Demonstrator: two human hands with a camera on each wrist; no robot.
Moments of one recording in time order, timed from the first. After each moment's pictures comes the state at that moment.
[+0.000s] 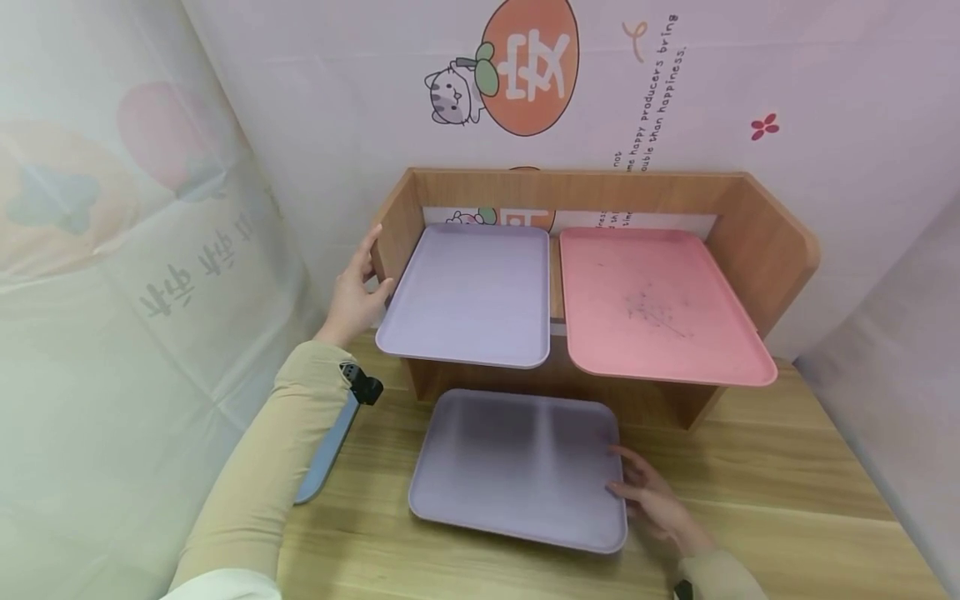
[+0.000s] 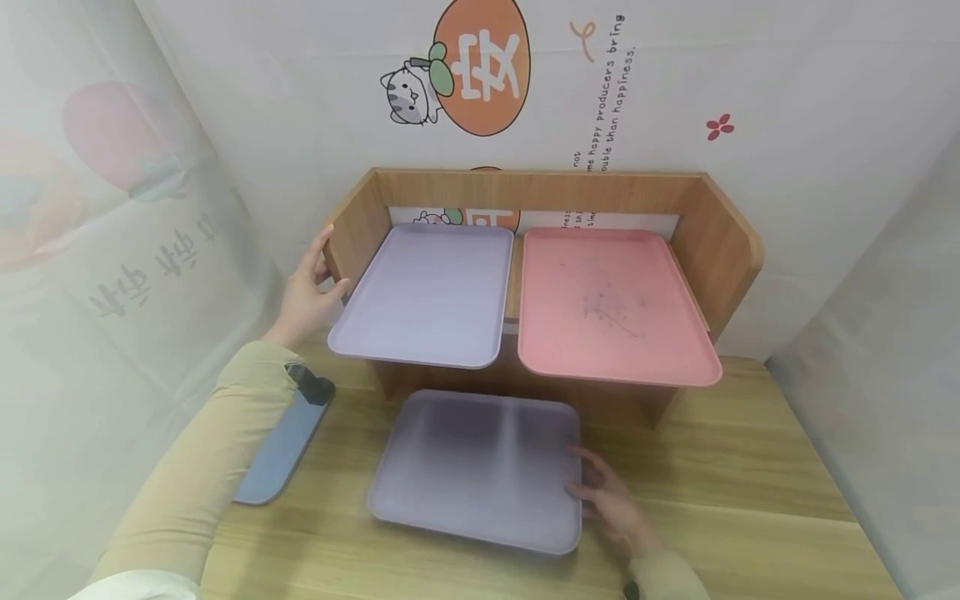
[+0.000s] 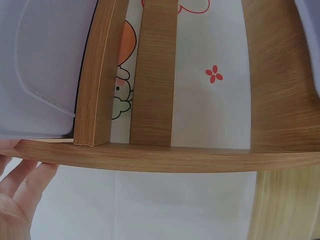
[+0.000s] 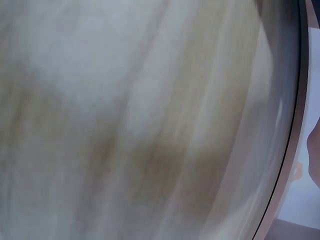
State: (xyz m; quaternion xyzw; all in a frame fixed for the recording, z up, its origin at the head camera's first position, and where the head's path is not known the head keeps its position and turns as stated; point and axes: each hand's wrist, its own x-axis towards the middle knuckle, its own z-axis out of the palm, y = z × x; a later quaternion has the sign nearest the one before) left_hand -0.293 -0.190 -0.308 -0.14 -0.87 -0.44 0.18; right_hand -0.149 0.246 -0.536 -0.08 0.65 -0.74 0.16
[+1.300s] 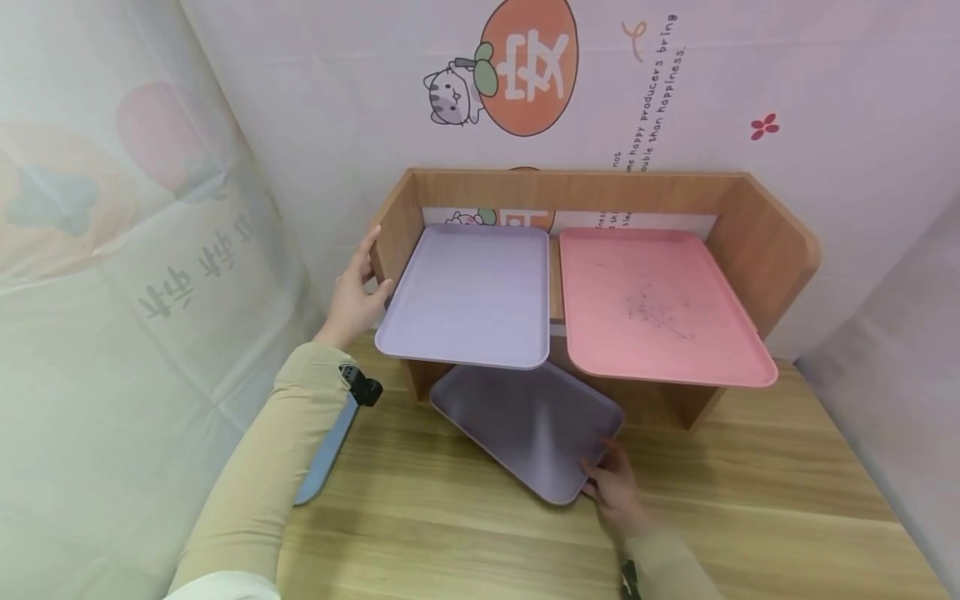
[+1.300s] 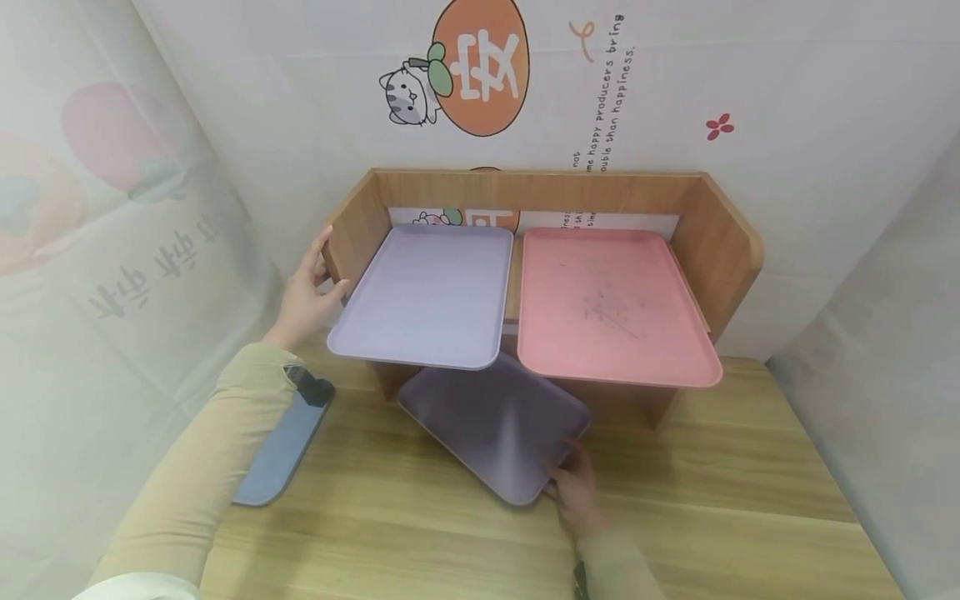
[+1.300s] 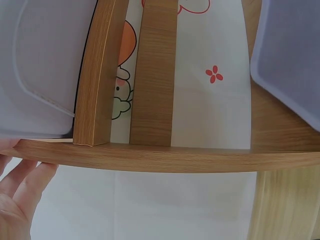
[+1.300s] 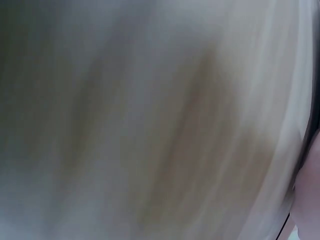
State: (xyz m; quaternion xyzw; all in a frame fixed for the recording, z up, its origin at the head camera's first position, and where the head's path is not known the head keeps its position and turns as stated) left_hand -0.294 -0.190 -0.311 -0.14 -0.86 -0.45 0.17; right_hand -0.173 0.185 -0.572 0.09 0.56 -0.82 0.00
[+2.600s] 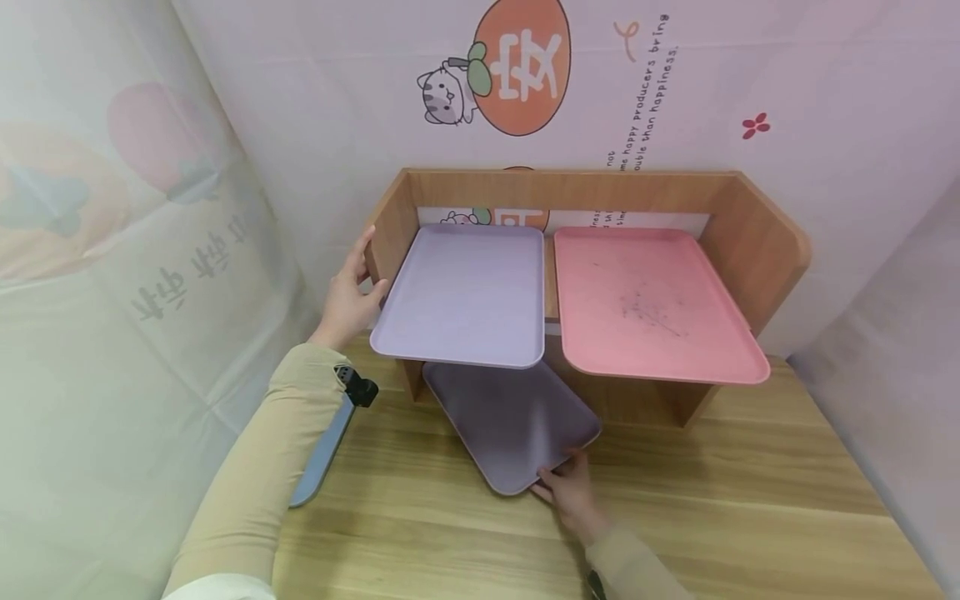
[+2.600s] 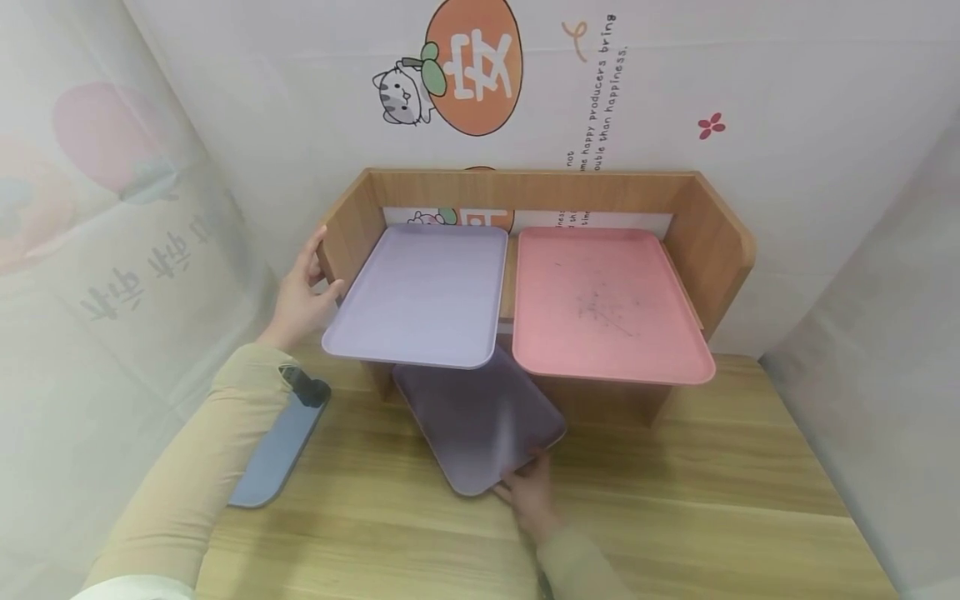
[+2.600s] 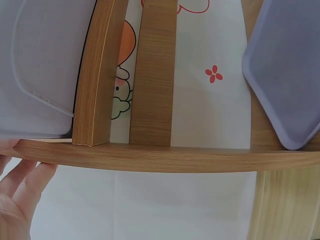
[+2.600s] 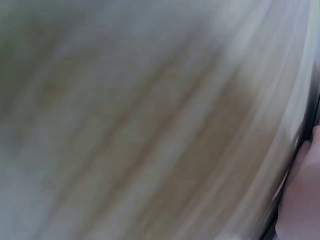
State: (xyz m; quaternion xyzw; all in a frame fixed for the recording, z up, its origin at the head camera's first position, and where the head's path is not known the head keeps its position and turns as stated) left_hand -0.295 -0.190 -0.310 -0.12 -0.87 -0.45 0.16; right_hand -0.161 0.121 -0.555 0.11 0.61 -0.78 0.04
